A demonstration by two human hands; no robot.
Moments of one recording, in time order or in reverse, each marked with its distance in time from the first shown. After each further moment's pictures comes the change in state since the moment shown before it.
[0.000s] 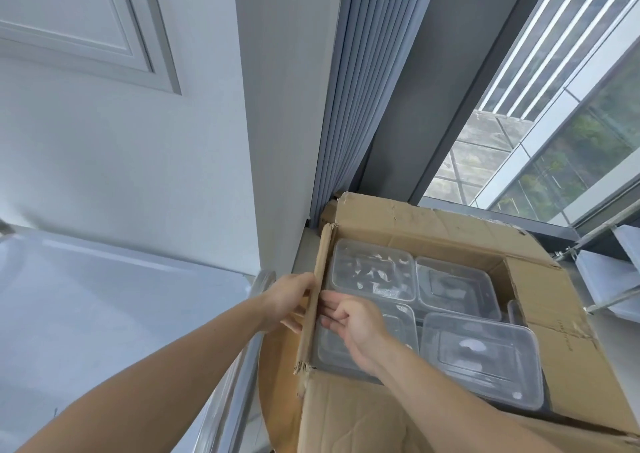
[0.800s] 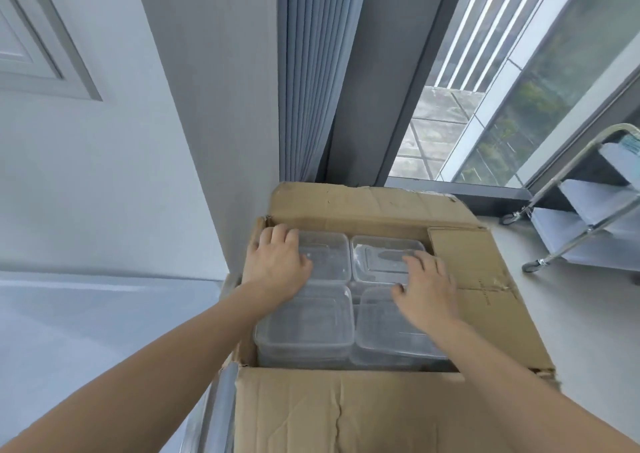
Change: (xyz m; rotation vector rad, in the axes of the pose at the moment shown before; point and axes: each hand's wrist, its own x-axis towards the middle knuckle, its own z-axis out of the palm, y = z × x) left_hand 0.005 0.046 0.034 1.203 0.526 0.487; right_hand -0.019 -0.031 -0.133 -1.503 0.632 -0.290
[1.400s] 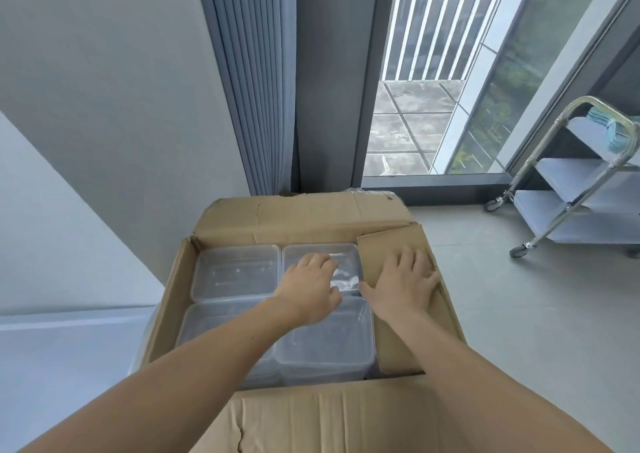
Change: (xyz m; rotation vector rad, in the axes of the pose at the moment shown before) left_hand 0.013 0.173 0.036 0.033 -0.299 0.328; right_hand 0.032 0.092 -0.004 -0.056 -0.059 0.207
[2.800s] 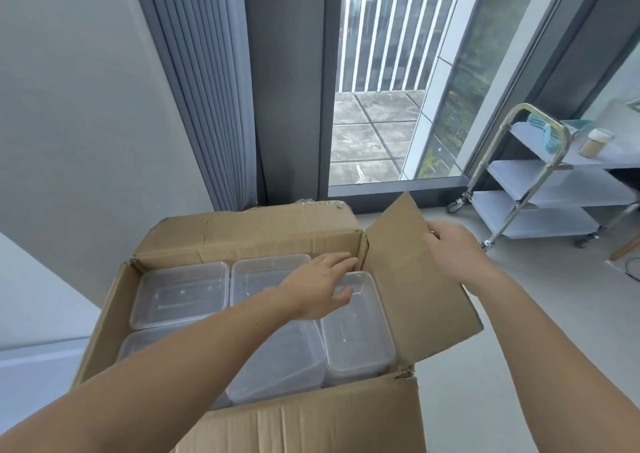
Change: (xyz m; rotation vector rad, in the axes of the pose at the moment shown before) left_hand 0.055 0.077 -0.001 -0.075 -0.051 0.298; right_hand 0.028 0.157 -0.110 0.660 0.039 -0.018
